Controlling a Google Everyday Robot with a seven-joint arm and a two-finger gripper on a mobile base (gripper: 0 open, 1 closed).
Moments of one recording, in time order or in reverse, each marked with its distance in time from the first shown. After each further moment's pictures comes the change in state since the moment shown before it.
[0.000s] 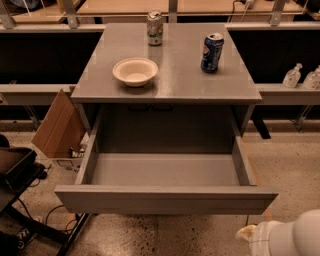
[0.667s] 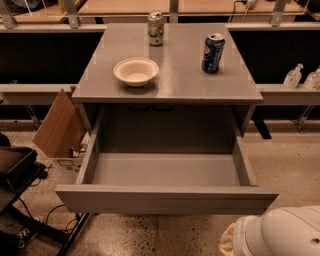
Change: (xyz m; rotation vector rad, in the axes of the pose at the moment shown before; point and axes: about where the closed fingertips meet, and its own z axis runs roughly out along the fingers) arm -0.009 -0.011 0.065 -0.010 -0.005 -0.048
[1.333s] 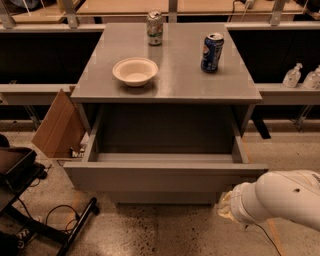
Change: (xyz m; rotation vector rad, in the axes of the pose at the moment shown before) arm 0.001 -0.099 0.043 0.055 -0.052 -0.012
